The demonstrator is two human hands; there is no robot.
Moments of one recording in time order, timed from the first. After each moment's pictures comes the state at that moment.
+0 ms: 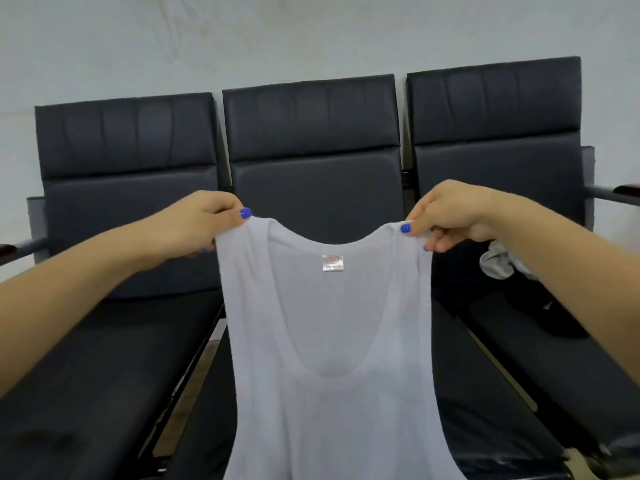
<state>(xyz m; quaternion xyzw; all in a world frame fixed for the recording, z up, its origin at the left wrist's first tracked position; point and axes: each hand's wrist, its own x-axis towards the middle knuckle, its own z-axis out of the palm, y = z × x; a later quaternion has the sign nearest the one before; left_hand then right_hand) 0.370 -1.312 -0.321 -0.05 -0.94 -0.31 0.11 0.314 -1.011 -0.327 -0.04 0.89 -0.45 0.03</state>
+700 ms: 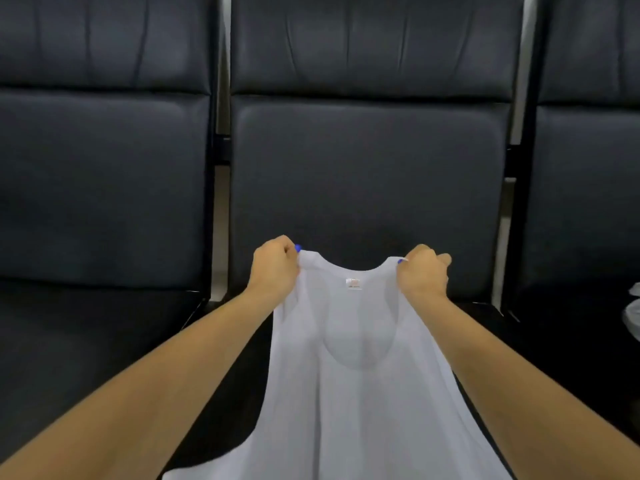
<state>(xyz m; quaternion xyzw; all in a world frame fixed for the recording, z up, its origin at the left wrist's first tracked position) 0.063 -1.319 -0.515 0.11 -0.86 -0.43 0.23 0.021 -1.129 -0.516 0.11 0.90 -0.40 -0.15</state>
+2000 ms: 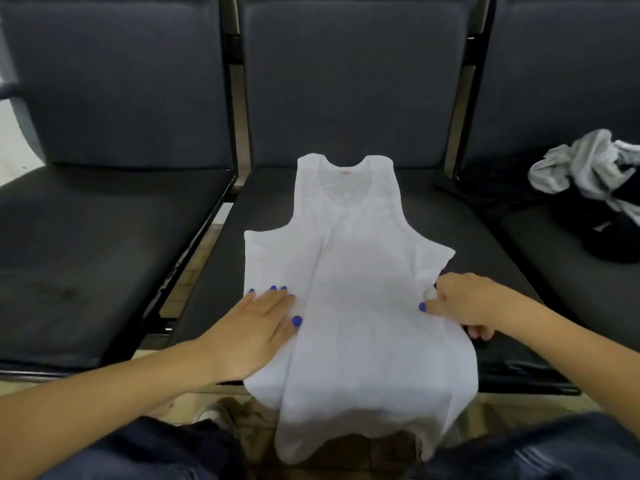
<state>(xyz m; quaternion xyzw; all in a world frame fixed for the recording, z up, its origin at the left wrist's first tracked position) 0.406 -1.308 -0.590 -0.15 -0.98 -0.10 -0.12 0.335 -1.021 -0.532 -0.03 0.97 0.00 0.24</state>
